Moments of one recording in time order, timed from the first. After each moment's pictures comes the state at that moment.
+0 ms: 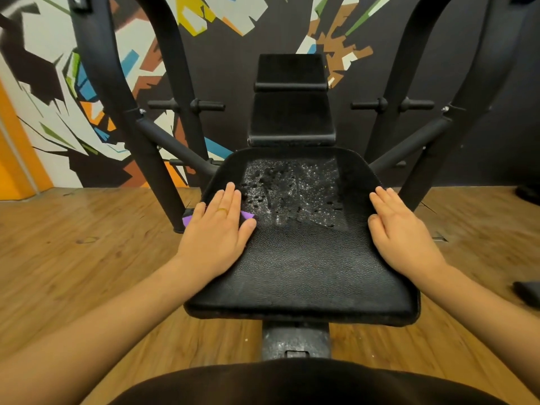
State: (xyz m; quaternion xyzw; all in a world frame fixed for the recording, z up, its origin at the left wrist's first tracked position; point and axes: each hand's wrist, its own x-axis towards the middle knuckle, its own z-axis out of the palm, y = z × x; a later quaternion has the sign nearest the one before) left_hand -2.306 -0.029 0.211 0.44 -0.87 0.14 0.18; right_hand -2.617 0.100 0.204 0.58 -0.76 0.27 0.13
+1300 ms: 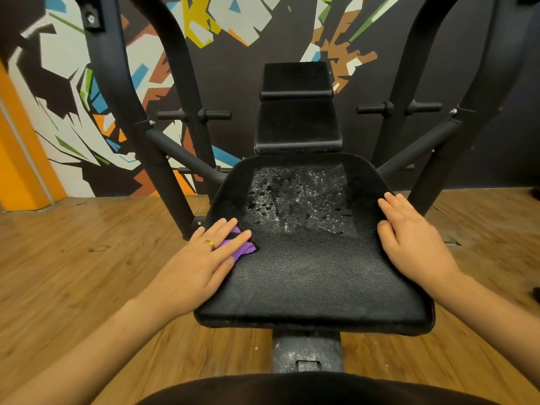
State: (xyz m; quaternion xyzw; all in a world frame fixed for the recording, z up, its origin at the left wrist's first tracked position) left_hand -2.240 -0.028 0.187 0.30 -0.93 0.05 0.19; right_hand -2.614 0.103 0.205 0.57 -0.76 0.28 0.13
